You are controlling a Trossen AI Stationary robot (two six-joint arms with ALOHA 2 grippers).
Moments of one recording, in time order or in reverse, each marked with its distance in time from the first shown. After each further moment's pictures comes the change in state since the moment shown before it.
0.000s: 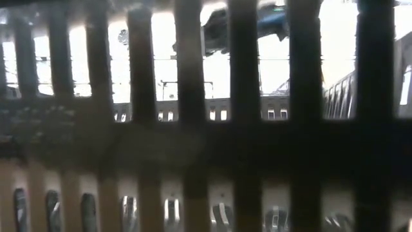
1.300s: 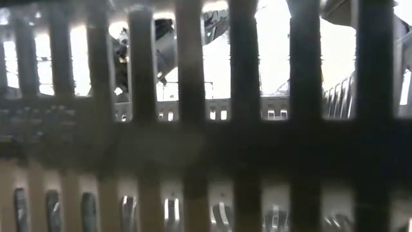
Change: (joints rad) left arm -0.052 -0.003 0.000 -0.222 -0.052 -0.080; right arm 0.081 0.732 0.936 -0.559 0.106 -0.827
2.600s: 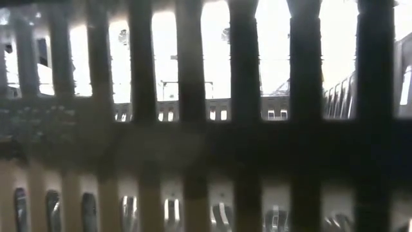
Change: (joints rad) left arm 0.082 -0.003 -0.001 -0.248 -0.643 0.113; right arm -0.041 -0.796 -0.204 -0.544 0.562 0.804
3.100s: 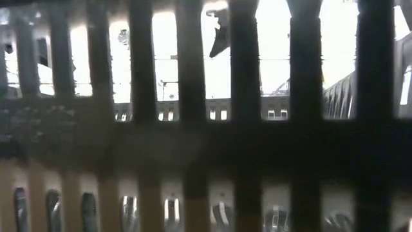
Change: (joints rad) left arm 0.000 0.000 0.000 0.008 0.000 -0.004; right arm -0.333 0.124 0.000 -0.049 -0.286 0.080
